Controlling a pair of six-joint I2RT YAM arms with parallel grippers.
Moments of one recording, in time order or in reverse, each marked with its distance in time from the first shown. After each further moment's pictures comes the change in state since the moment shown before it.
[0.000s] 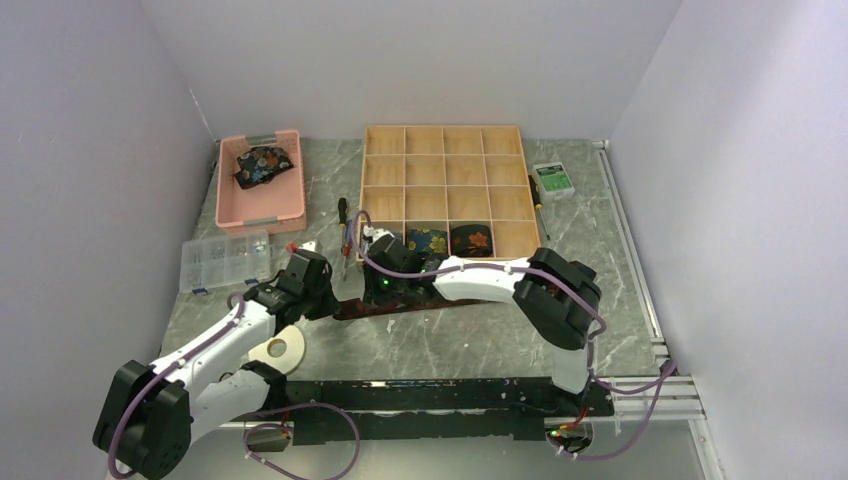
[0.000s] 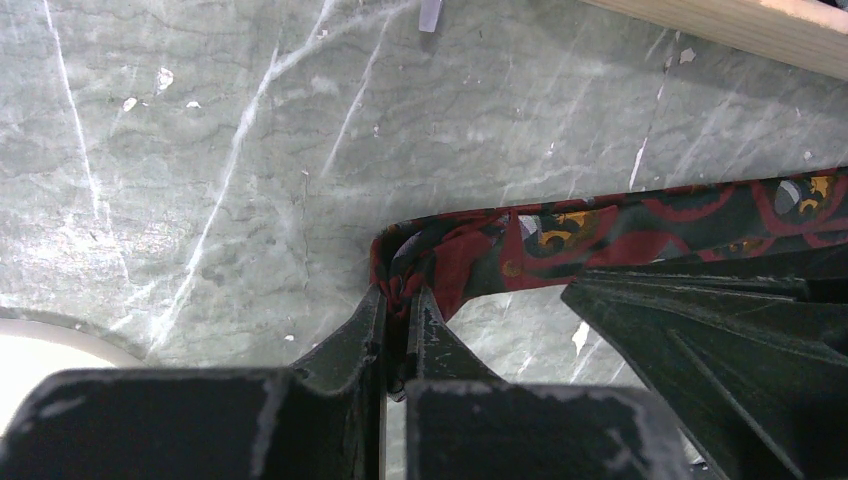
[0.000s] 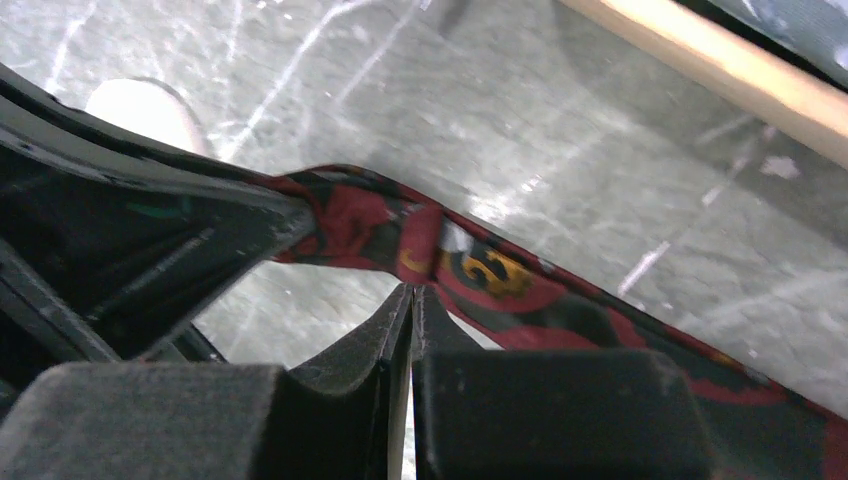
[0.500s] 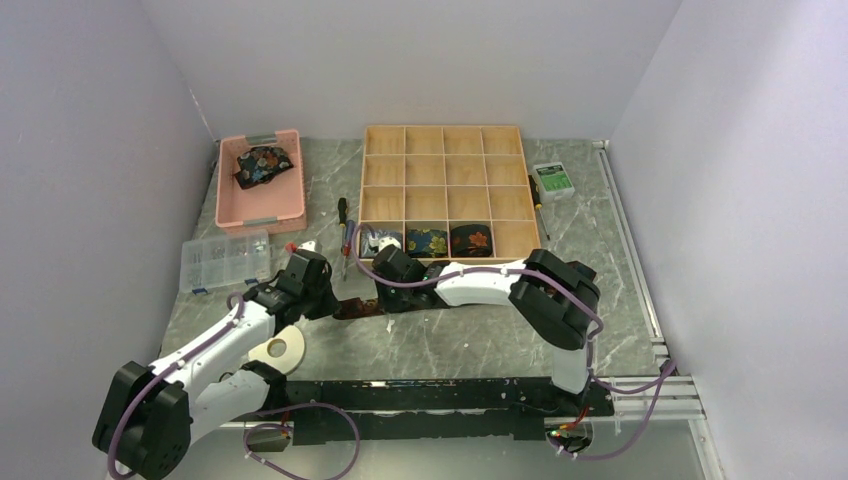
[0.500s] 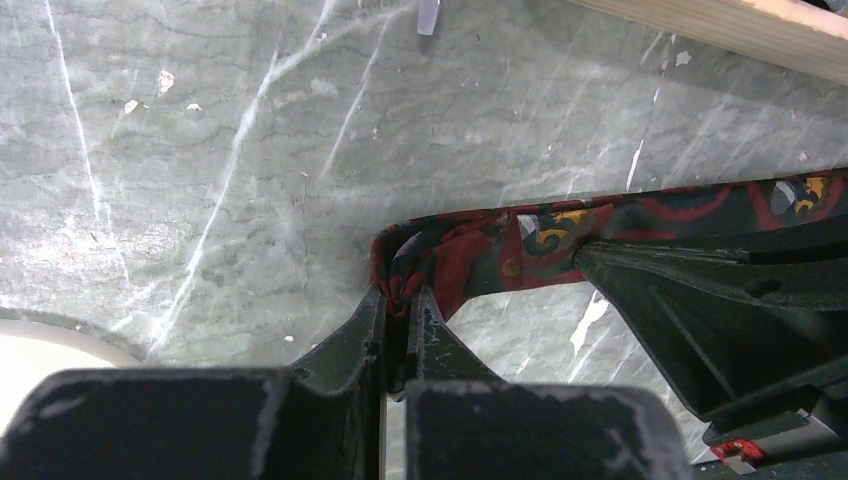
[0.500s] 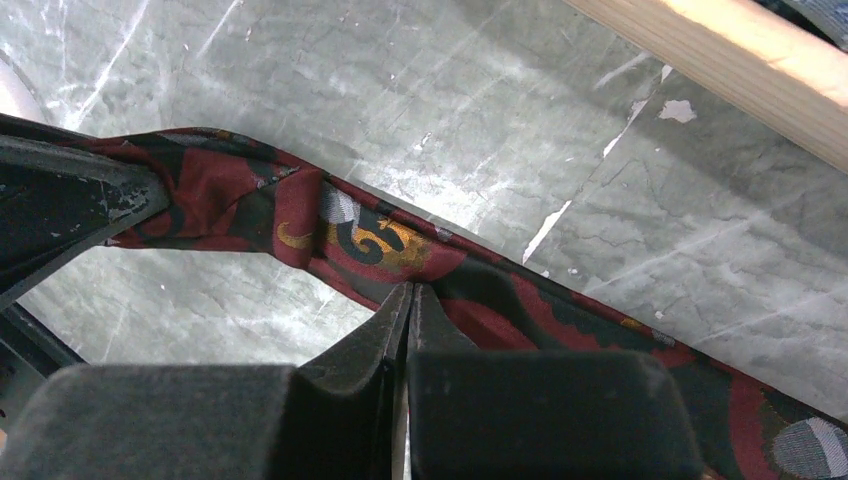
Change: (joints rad) left arm 0.000 -0.006 0.000 0.002 -0.003 -0.002; right arm 0.010 0.021 -0.039 -0.019 0.090 -0.084
